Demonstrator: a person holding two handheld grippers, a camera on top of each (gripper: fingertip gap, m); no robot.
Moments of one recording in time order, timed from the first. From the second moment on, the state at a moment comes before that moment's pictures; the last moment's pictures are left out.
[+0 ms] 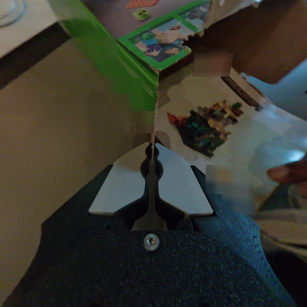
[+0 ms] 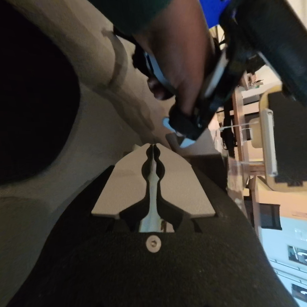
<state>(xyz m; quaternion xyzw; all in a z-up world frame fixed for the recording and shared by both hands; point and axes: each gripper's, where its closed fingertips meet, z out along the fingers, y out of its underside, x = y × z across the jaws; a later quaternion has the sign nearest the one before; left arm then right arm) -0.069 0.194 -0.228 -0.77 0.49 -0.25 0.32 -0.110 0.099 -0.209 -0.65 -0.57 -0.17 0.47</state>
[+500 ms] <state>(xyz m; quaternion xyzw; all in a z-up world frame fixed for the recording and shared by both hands) -0.108 0.204 -0.185 -0.73 0.48 -0.28 0.39 -0.124 0.131 -0.135 -0.75 -0.46 0.18 0.44</state>
